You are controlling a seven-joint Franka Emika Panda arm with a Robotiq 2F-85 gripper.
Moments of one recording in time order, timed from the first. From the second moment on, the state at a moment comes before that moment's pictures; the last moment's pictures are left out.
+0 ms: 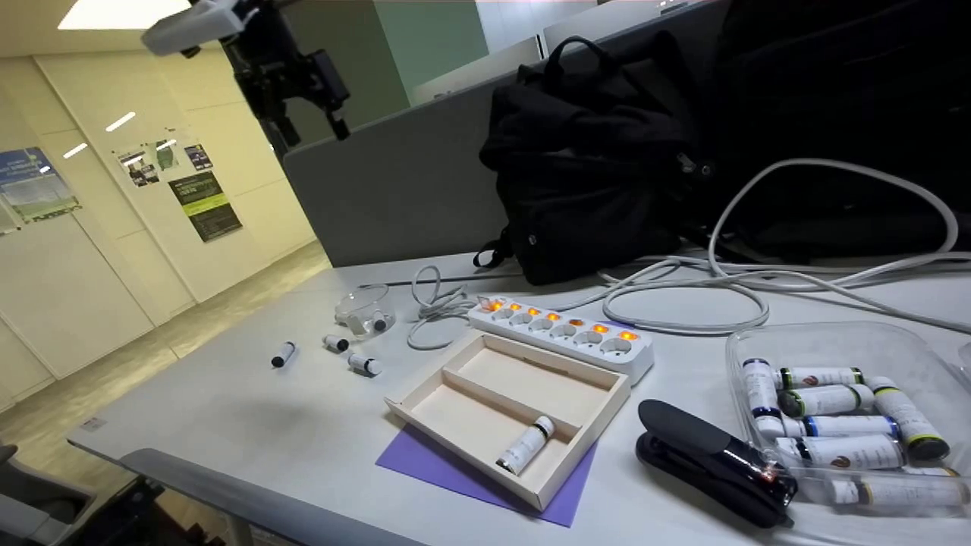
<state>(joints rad) 0.09 -0.16 0.10 -2.34 0.19 2.44 0.04</state>
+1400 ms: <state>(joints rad) -0.08 0.35 -0.03 -2.16 0.21 2.80 0.11</state>
